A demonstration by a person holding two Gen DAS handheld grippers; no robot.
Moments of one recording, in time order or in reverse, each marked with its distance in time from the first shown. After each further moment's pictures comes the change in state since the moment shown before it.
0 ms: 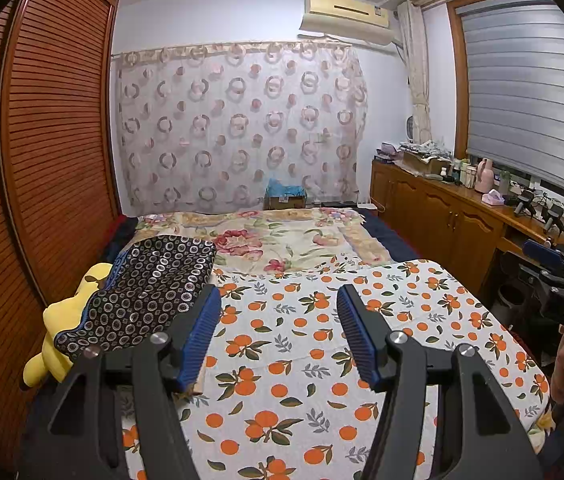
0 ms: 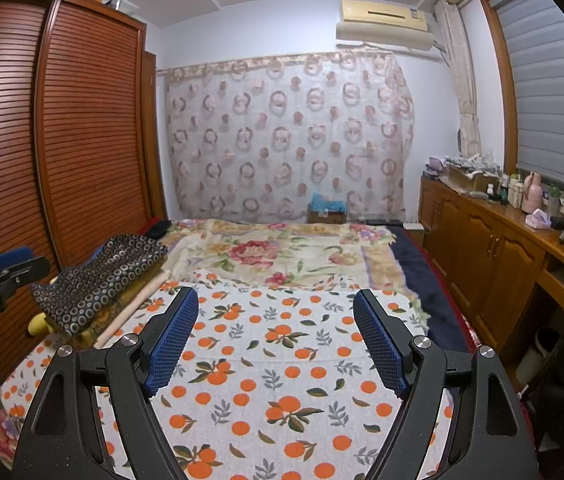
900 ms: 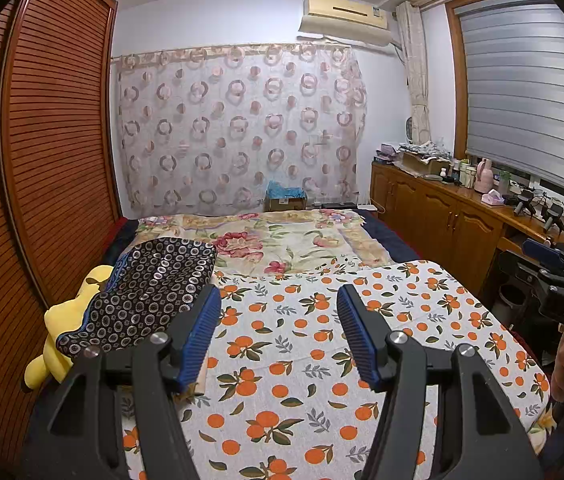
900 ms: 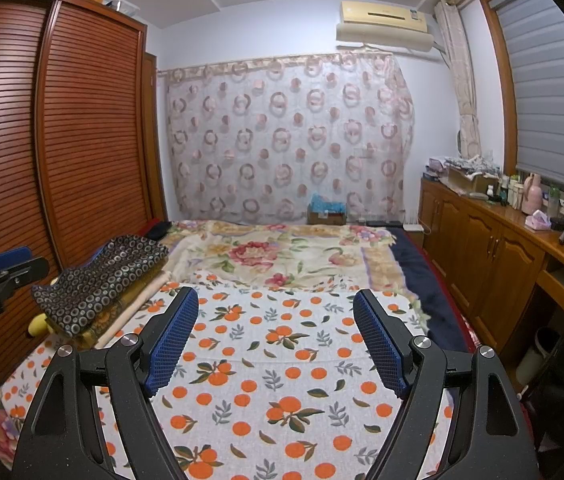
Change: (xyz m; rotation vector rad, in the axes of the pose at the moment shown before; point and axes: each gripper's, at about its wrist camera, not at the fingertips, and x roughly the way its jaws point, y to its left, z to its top) left arm -0.001 -0.002 0.002 0.002 -0.001 0.001; right arm 0.000 0.001 0.001 0.000 -0.001 -0.001
